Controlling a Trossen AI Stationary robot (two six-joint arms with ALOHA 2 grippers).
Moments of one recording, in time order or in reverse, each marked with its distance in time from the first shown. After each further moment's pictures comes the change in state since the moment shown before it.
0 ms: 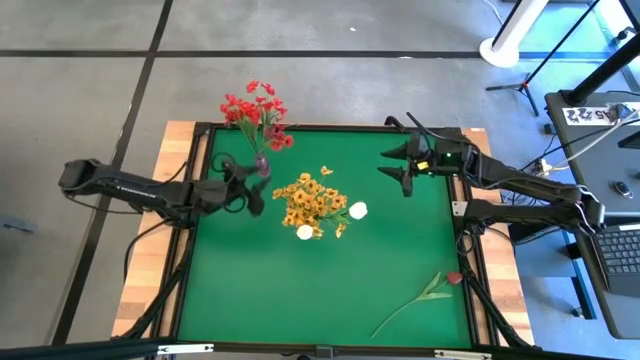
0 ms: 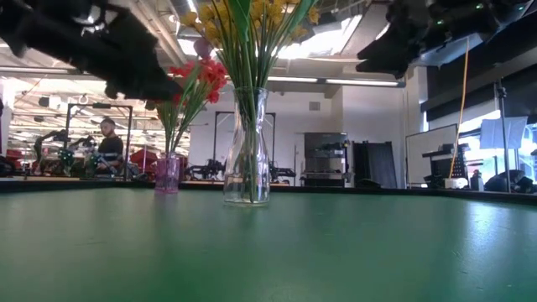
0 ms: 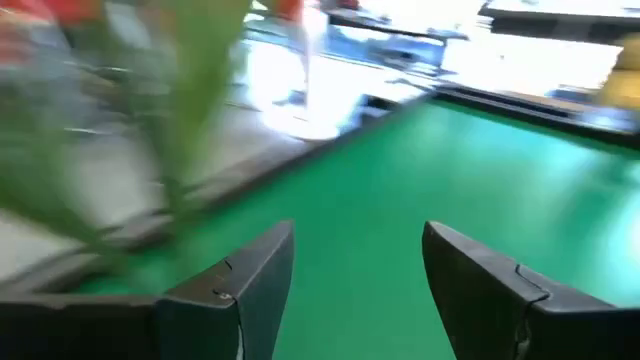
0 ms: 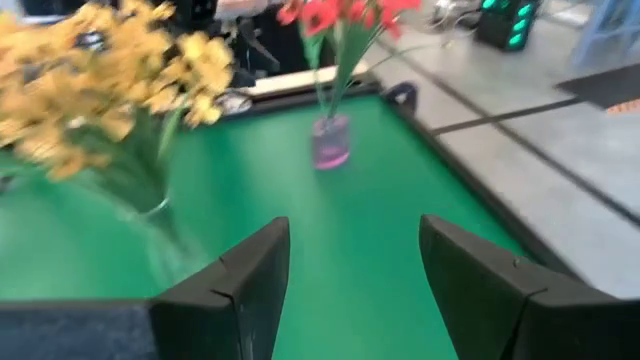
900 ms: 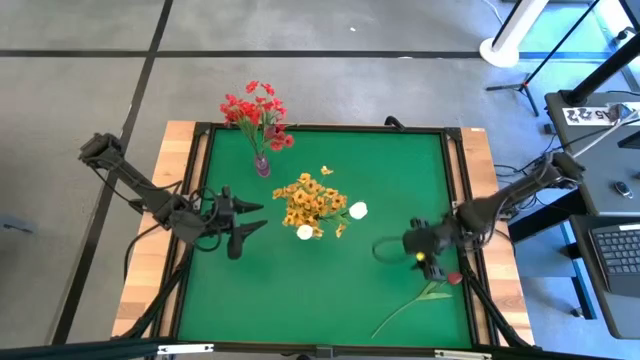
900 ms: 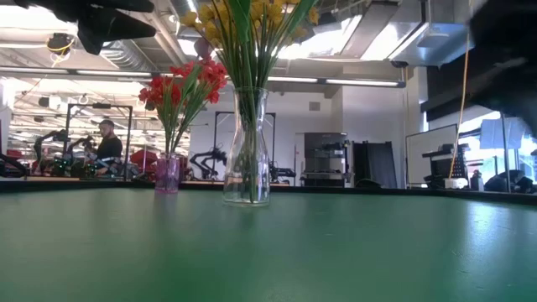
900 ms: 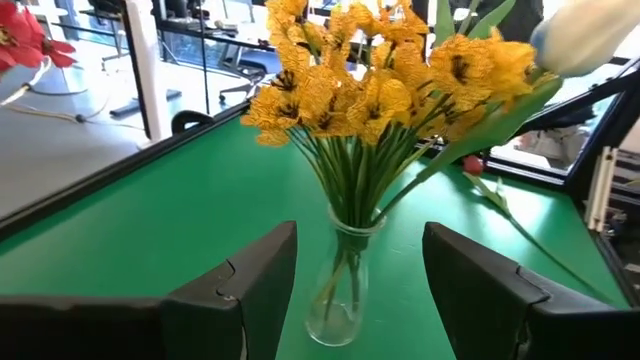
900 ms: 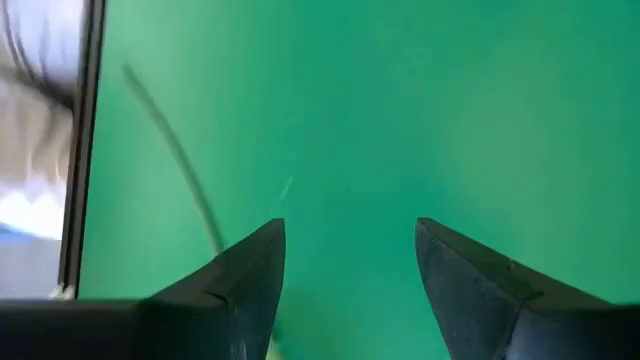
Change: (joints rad) left arm -0.565 0.005 0.179 -0.177 -0.136 -0.179; right arm 0.904 0.186 0.000 -0.573 0.109 0.480
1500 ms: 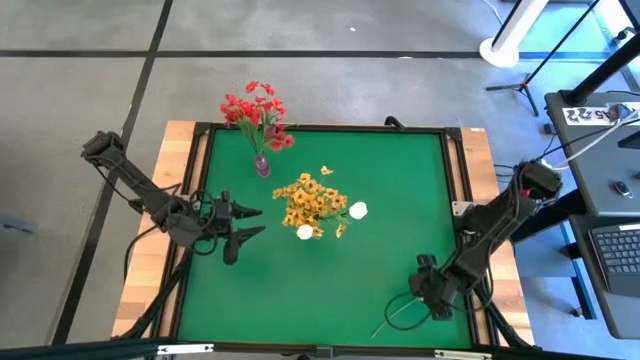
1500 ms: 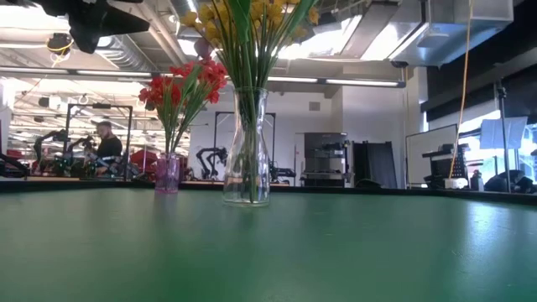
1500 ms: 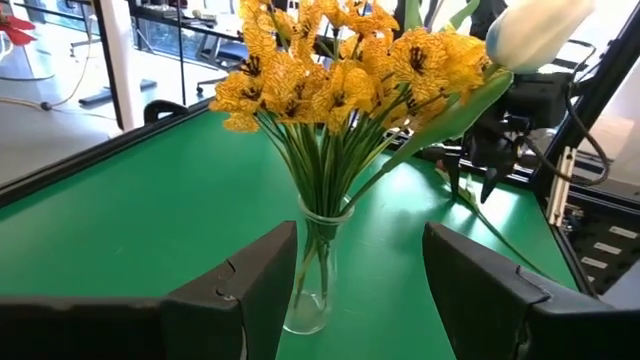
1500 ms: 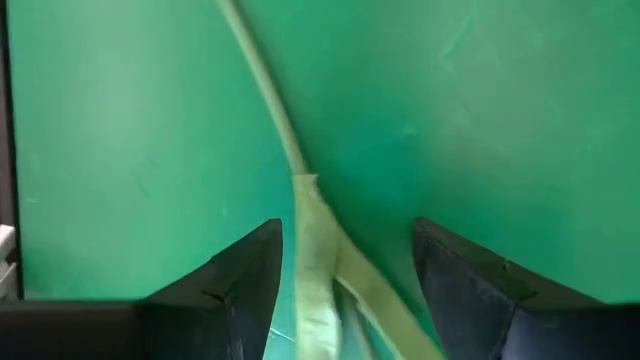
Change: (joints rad) left arm -0.053 0.001 0.000 0.000 0.003 -0.051; right arm 0.437 0.398 0.000 0.195 0.095 0.347
